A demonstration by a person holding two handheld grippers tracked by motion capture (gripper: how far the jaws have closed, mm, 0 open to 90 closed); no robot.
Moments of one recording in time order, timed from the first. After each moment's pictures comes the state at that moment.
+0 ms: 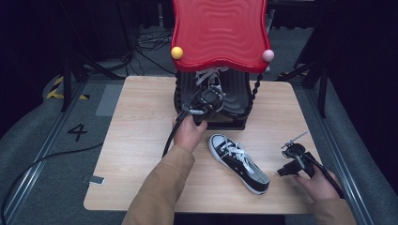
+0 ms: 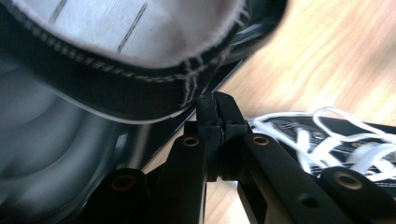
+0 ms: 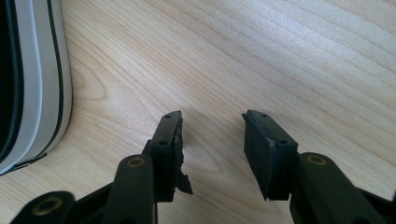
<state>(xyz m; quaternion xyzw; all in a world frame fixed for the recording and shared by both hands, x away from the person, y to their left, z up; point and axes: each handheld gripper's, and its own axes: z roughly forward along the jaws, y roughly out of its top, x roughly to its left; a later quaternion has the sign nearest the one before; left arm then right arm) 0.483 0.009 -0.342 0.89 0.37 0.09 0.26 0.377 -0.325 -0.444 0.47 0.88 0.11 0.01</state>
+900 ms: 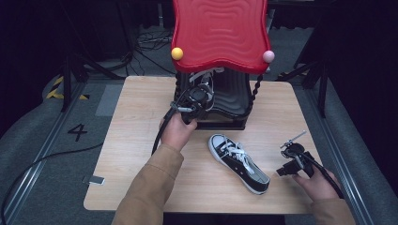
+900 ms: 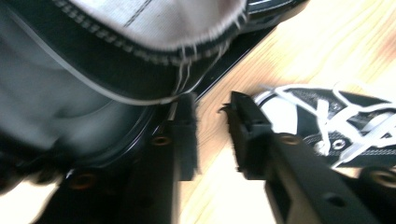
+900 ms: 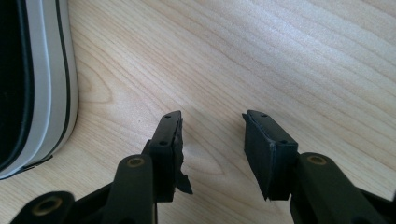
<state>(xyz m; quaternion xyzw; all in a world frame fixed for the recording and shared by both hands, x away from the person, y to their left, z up) 0.475 0.033 -0.333 0.89 0.39 0.08 0.24 0.376 -0.321 -0.441 0.47 0.88 0.11 0.02</state>
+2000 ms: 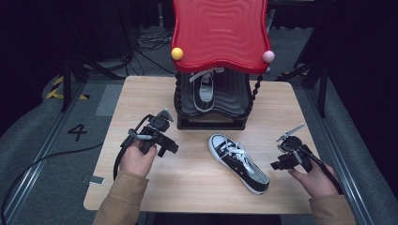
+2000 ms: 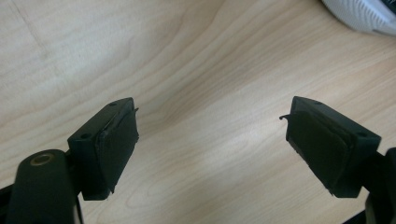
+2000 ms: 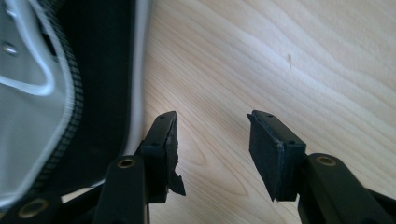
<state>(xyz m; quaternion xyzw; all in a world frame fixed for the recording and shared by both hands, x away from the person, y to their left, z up) 0.402 0.134 -0.372 0.84 0.52 0.01 0.14 0.375 -0.295 -0.401 0.43 0.89 0.15 0.04</state>
